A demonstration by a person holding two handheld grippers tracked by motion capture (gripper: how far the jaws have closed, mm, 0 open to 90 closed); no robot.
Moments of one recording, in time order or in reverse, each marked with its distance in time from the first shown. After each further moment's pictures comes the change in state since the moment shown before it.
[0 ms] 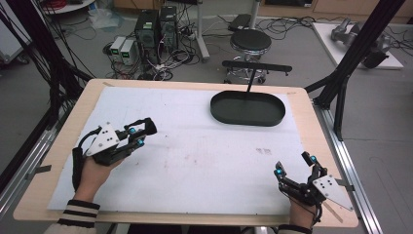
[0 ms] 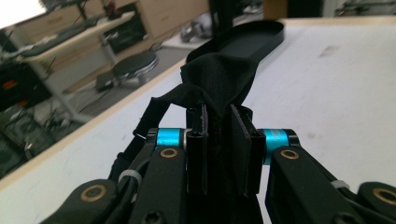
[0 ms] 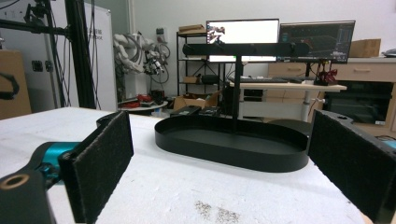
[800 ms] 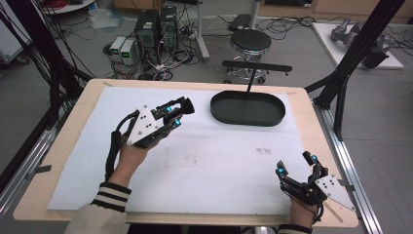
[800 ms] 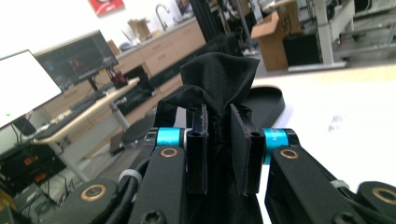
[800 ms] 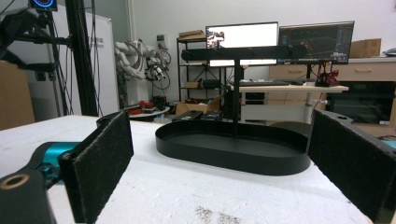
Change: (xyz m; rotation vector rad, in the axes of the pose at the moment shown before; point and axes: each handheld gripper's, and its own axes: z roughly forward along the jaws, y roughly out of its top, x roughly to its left) left arm -0.031 0.077 0.068 -0.191 0.022 0.167; right arm -0.004 -0.001 0.000 -0.022 0.002 0.034
